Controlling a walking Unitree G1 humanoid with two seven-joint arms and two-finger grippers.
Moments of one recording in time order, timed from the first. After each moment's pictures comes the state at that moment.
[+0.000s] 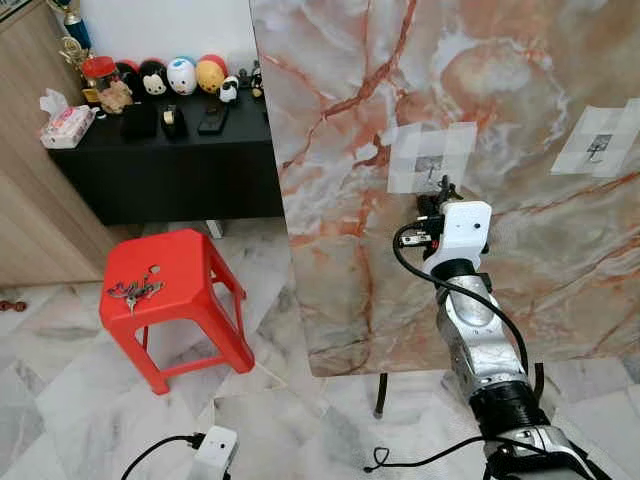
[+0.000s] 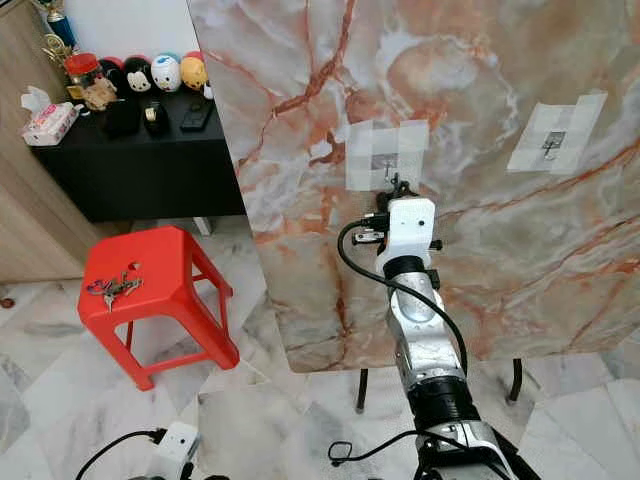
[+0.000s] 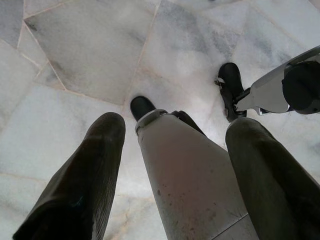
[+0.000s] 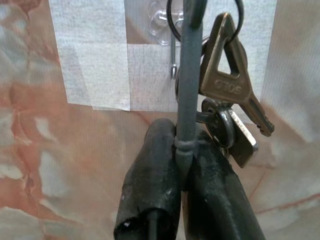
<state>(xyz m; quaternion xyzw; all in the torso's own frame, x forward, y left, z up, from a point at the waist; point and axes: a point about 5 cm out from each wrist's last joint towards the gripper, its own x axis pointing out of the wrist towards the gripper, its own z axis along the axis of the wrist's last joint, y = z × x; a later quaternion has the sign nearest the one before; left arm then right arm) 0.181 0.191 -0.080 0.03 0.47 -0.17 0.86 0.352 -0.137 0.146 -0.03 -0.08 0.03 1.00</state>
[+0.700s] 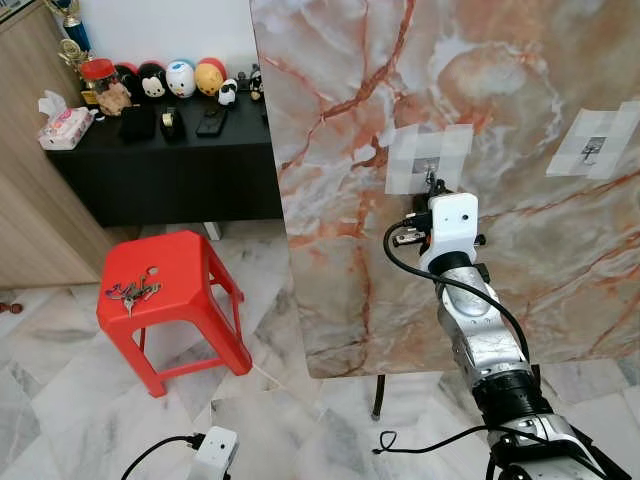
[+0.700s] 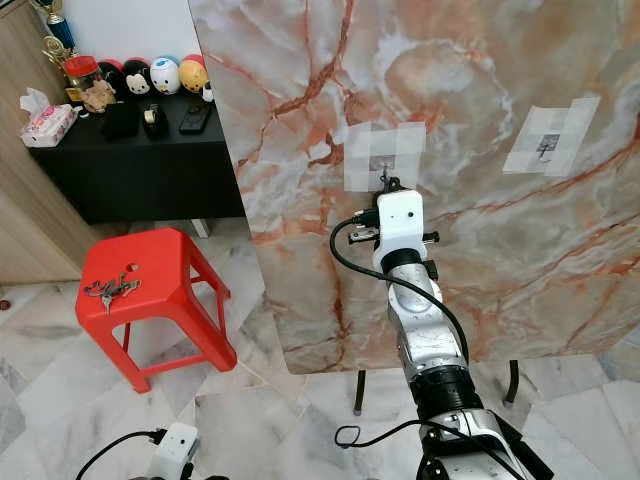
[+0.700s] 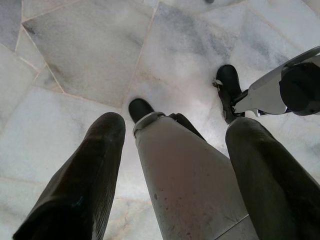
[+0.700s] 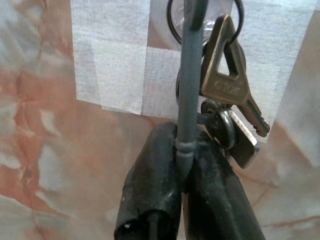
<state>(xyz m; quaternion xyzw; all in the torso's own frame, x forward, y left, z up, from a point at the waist) 0.181 0.191 -0.080 0.03 0.47 -0.17 0.86 0.359 -0.134 0.150 -0.09 -0.05 0.04 0.99</state>
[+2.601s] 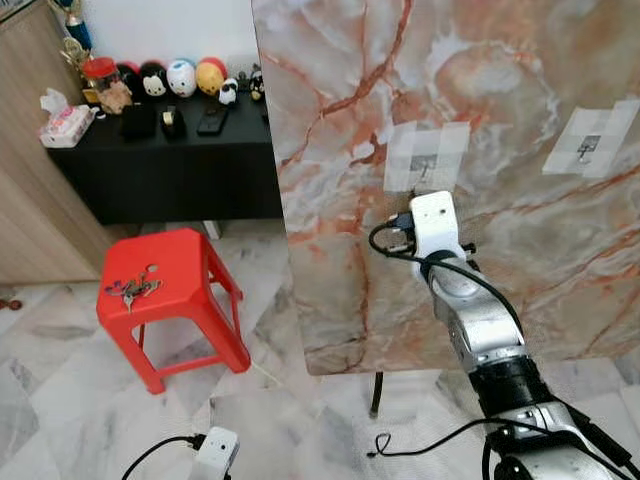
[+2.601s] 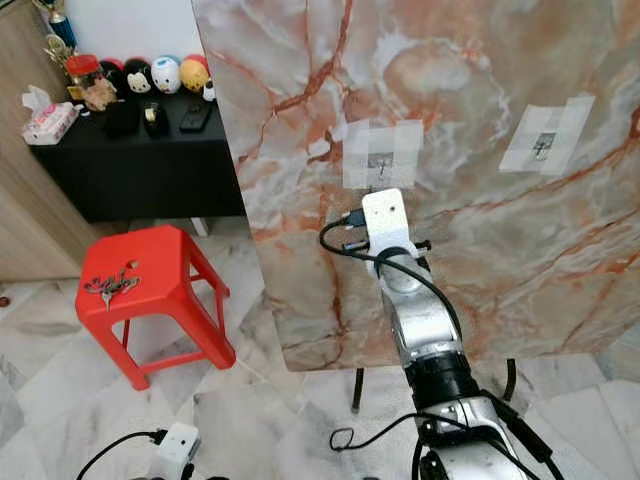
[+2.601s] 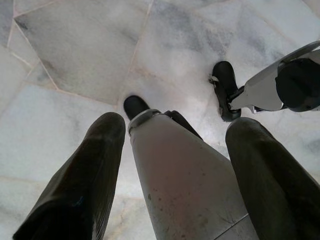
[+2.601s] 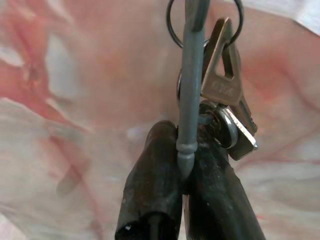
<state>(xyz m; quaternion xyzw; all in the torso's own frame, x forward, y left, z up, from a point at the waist) 0.180 0.191 -0.081 0.03 0.47 -0.17 0.86 0.361 -0.126 0.149 -0.13 0.12 0.05 0.98</state>
